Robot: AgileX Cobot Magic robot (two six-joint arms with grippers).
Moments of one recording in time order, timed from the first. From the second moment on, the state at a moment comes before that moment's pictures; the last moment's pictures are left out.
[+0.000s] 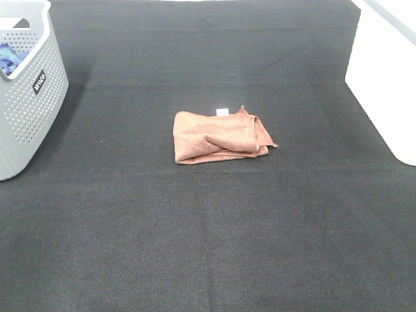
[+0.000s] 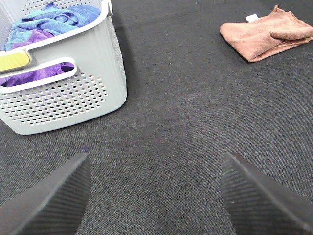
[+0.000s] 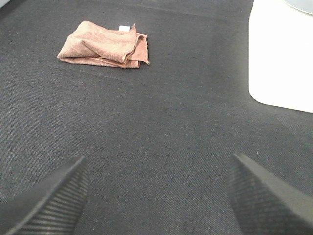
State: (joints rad) left arm 0.02 0.00 -0.50 -0.15 1.06 0.25; right arm -0.03 -0.01 -0.51 0.22 1.08 -0.27
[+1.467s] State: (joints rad) left arm 0.02 0.00 -0.50 -0.15 1.06 0.25; right arm 0.02 -0.01 -0.51 0.06 1.07 -0.06
